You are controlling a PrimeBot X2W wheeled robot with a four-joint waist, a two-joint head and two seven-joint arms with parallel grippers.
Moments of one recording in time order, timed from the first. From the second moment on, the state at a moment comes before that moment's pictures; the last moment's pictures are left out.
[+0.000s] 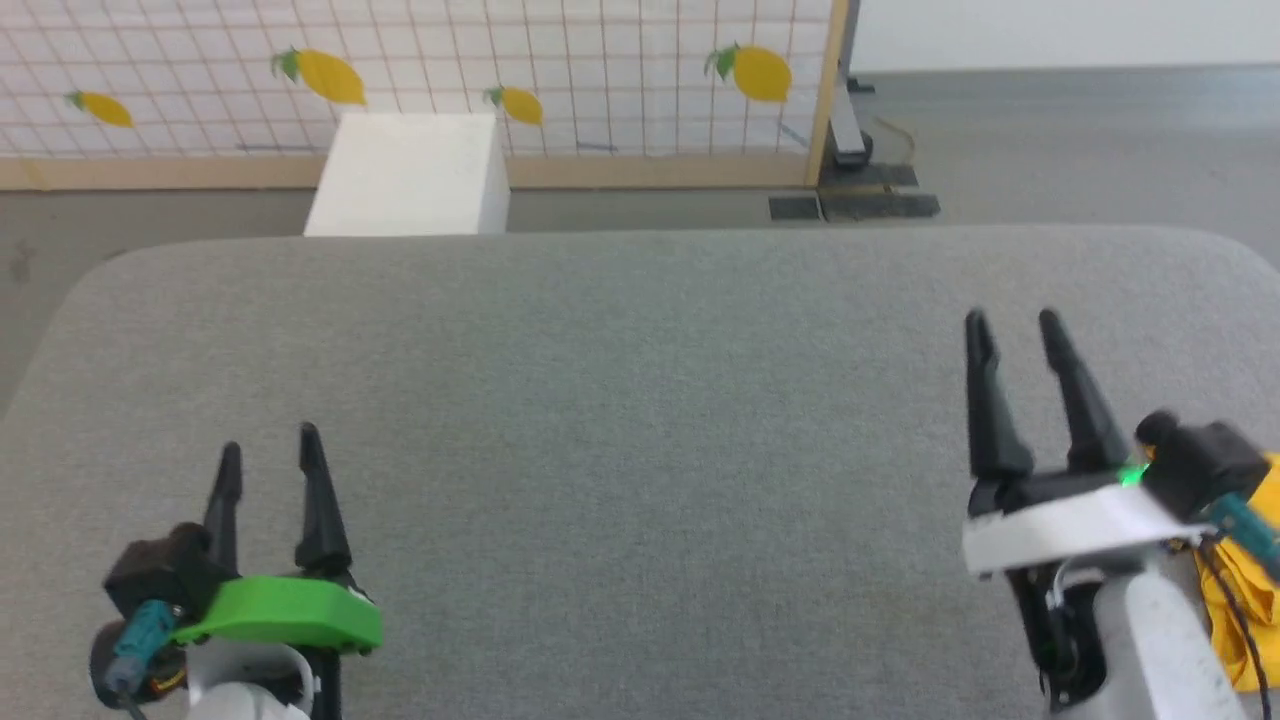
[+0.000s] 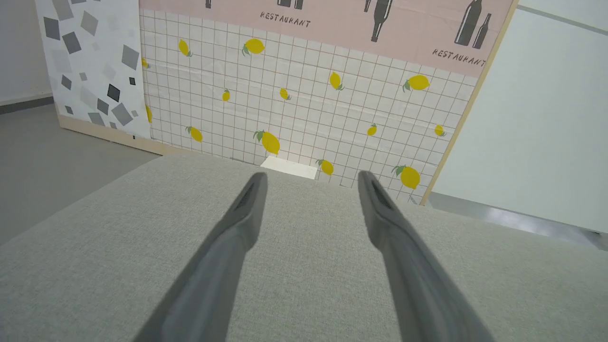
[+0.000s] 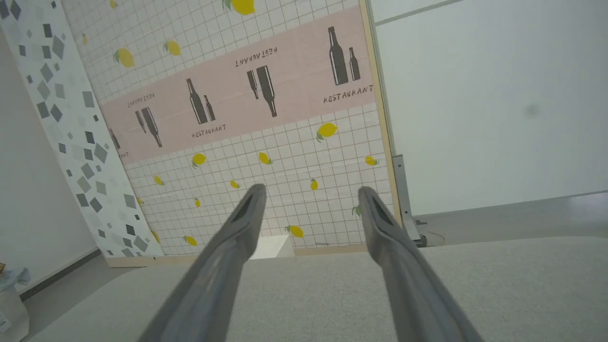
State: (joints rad) left arm -0.05 0.09 0.08 0.08 -0.30 0.00 -0.23; right arm -0.20 -0.05 0.02 0.14 0.34 0.13 -0.26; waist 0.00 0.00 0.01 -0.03
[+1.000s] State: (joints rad) left arm -0.04 0.08 -0.04 0.28 -0.27 0.01 -0.24; right arm -0.10 -0.05 -0.01 0.37 0.27 0.13 -0.25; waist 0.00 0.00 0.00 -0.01
